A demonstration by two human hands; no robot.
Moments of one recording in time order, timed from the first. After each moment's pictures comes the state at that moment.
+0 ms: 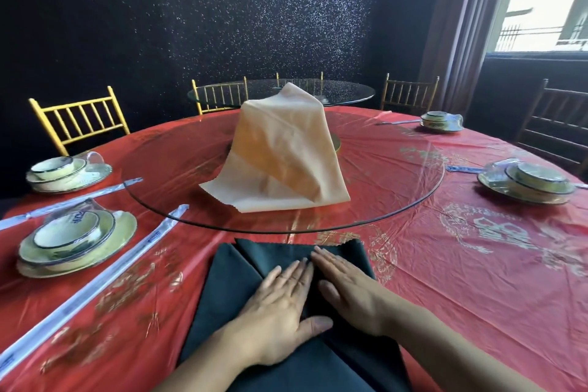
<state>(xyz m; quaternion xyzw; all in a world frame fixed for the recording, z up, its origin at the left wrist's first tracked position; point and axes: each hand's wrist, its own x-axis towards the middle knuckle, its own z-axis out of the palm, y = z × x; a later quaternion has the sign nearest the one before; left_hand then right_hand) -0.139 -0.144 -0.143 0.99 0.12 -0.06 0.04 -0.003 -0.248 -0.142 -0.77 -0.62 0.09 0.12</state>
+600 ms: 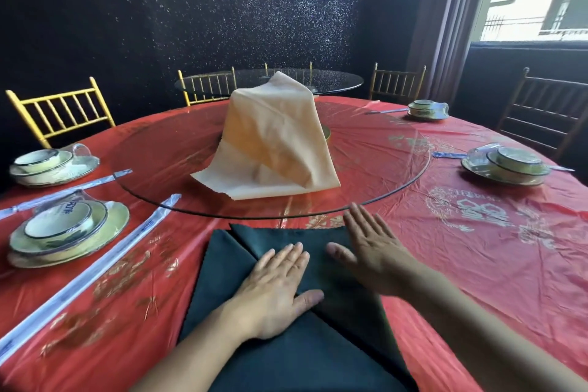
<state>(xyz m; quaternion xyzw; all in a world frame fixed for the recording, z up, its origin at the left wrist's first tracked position) -0.138 -0.141 -0.146 0.99 0.13 -0.07 0.04 0.010 -0.267 -0.120 -0.86 -0.51 -0.01 0.10</state>
